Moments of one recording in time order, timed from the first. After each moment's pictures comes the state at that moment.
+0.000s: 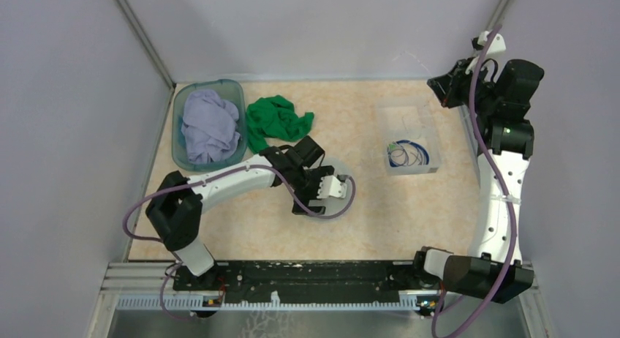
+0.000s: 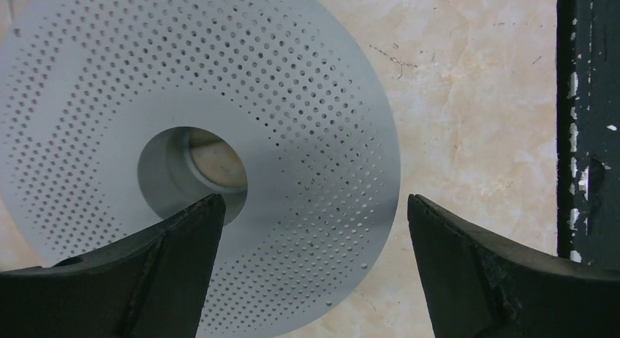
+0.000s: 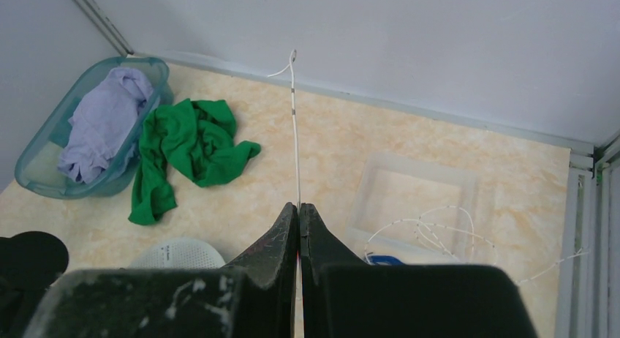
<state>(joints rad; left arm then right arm) -0.88 1.67 1.23 -0.68 0.41 0.86 -0.24 1.20 1.51 -0.50 -0.67 0.03</state>
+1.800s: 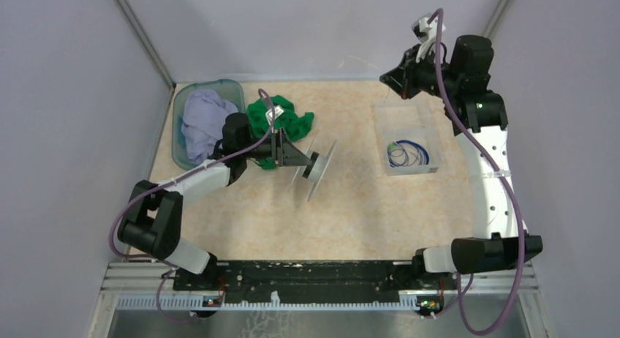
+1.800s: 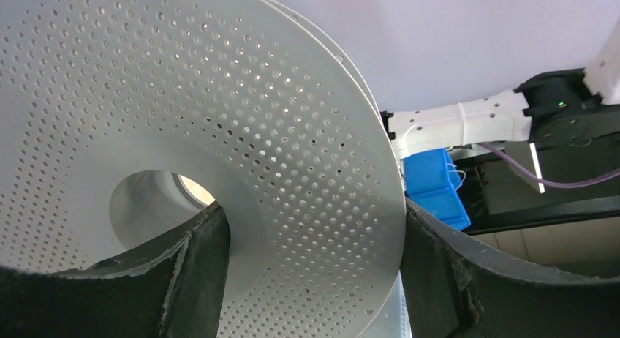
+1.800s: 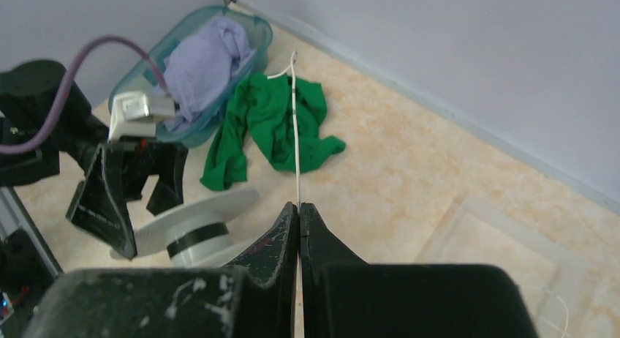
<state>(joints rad) -0.42 1.51 0.85 0.45 1.06 -0.78 0.10 1.38 1.78 -0.63 -0.65 -0.04</state>
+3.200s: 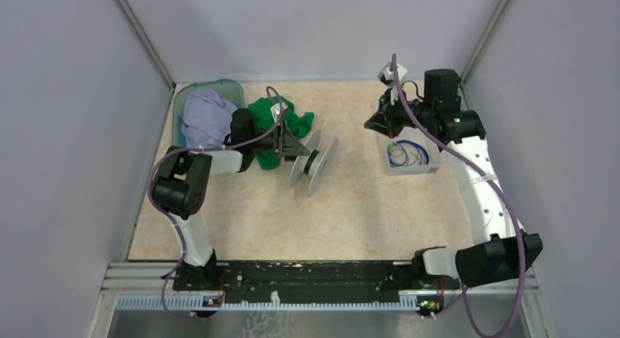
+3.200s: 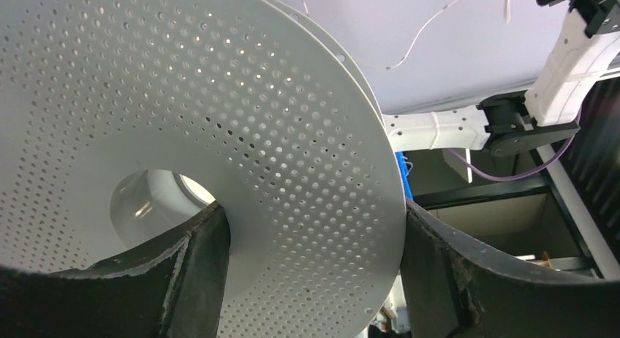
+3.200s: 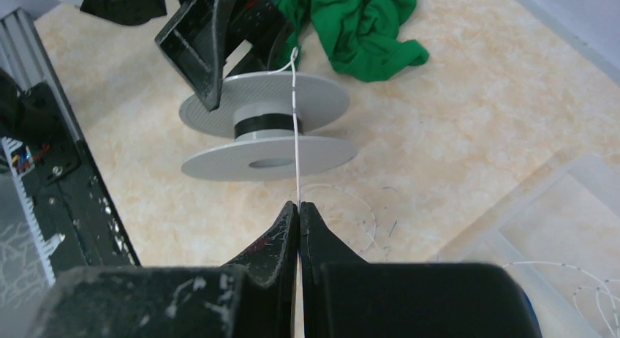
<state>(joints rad) -0.33 1.89 0.94 0.89 1.24 -1.13 0.16 1.29 1.45 -0.73 -0.77 -0.29</state>
